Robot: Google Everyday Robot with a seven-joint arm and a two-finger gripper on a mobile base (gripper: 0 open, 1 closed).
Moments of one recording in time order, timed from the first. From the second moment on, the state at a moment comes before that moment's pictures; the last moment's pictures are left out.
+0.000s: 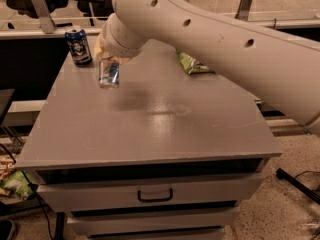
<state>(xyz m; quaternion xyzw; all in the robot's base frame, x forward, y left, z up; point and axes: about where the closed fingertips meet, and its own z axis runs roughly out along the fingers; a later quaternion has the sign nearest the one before) 0.659 0.123 0.934 -0.91 -0.09 -0.33 0.23</state>
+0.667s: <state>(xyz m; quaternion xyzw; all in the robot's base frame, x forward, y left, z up) 0.661 0.146 0.936 -0.85 -0.19 -0.43 0.24</state>
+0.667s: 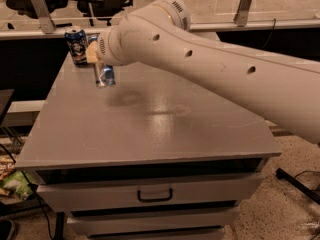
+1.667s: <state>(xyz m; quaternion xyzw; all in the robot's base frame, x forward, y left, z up) 0.659 0.161 0.950 -0.81 -0.22 -0.49 0.25</state>
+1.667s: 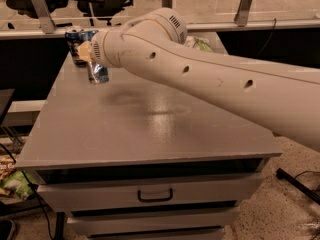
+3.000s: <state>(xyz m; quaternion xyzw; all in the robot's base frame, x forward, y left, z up) 0.658 0.143 0.952 -0.71 -0.22 -0.58 0.32</state>
